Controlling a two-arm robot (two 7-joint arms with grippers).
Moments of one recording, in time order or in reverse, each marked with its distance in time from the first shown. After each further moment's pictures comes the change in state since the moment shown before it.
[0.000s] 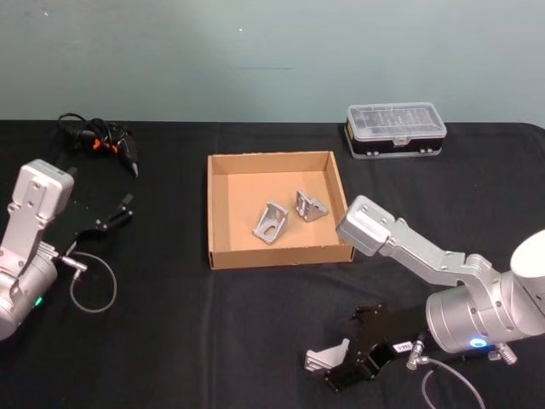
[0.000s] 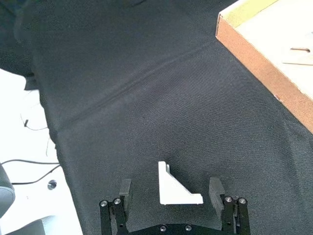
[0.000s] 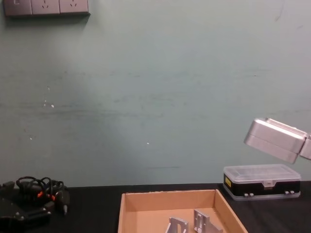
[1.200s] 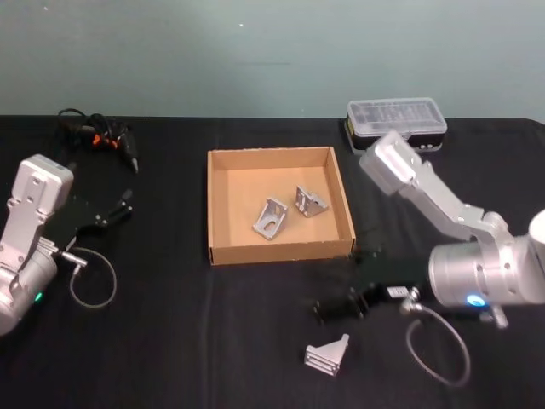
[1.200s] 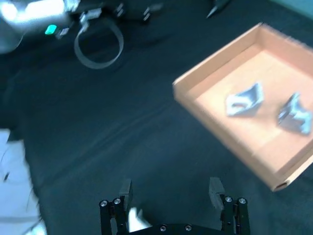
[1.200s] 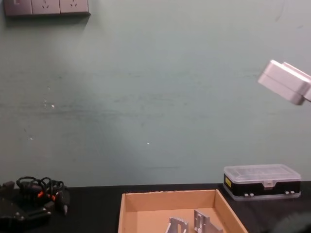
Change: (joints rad) left arm 0.000 0.000 0.000 0.000 0.000 0.000 0.000; right arm -0.075 -0.099 0.184 0.010 0.001 -0.067 -0.056
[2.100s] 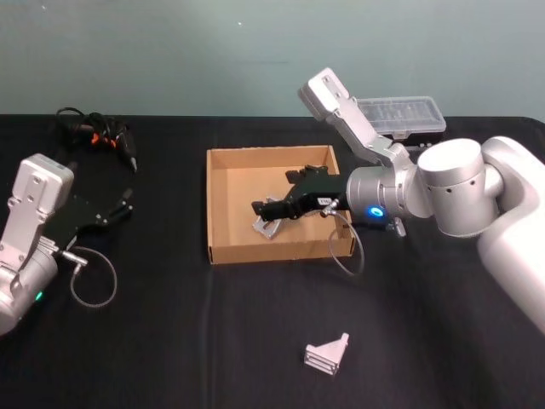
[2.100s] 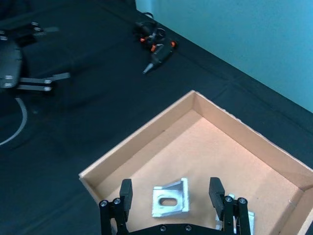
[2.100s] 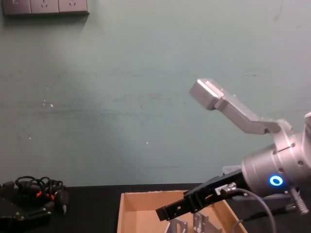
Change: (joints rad) left arm 0.000 0.000 0.000 0.000 0.000 0.000 0.000; right arm 0.334 -0.373 -0.098 0.646 -0.175 -0.272 -0.011
